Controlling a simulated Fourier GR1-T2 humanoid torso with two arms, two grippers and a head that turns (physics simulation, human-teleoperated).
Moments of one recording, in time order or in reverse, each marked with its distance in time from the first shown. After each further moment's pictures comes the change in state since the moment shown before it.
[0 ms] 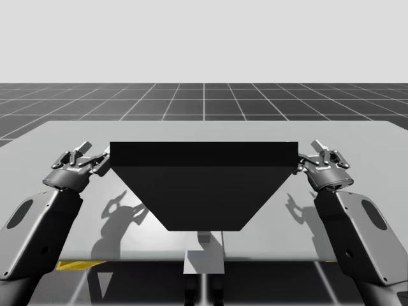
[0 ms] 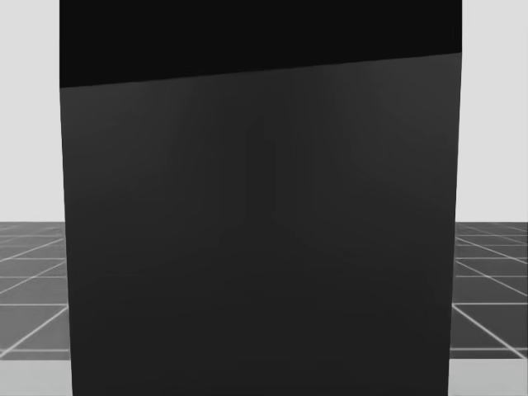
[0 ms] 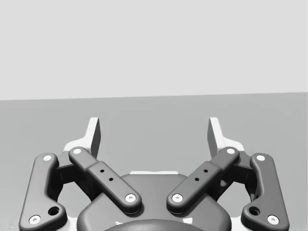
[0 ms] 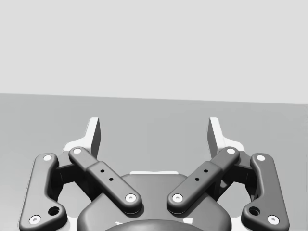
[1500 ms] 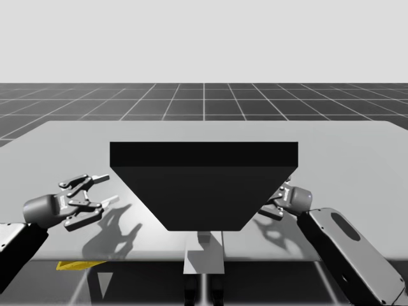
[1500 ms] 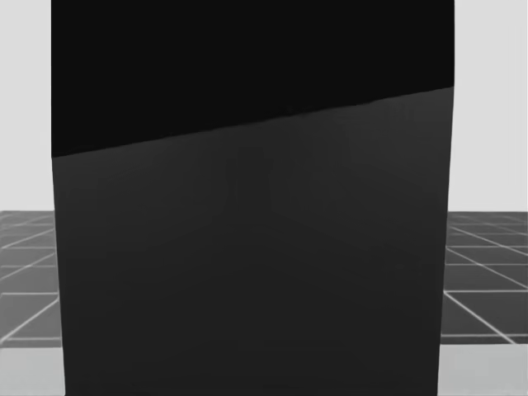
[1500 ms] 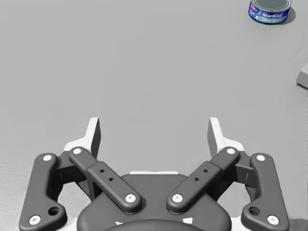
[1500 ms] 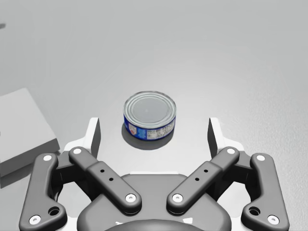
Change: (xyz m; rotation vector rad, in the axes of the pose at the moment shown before) left arm -0.006 0.019 0.065 -0.671 0.412 -0.145; right arm -0.050 0.048 0.024 0.909 0.280 0.025
